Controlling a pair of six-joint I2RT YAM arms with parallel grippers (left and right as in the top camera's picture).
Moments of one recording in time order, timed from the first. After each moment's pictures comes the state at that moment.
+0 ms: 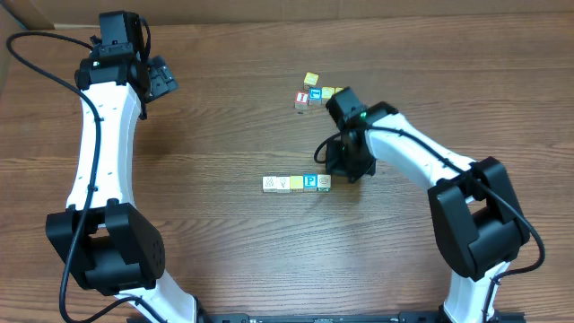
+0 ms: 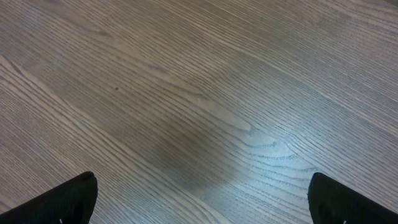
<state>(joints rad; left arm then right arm) 0.13 1.86 1.74 -0.94 -0.30 -0.39 0.50 2.00 1.38 -0.85 -0.16 0.59</state>
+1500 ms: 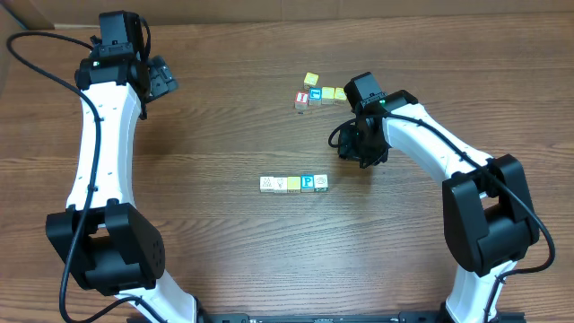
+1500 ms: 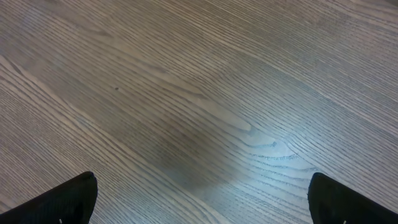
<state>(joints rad) 0.13 1.86 1.74 -0.94 -0.30 -0.39 0.40 2.00 1.43 -0.86 -0.14 0.56</state>
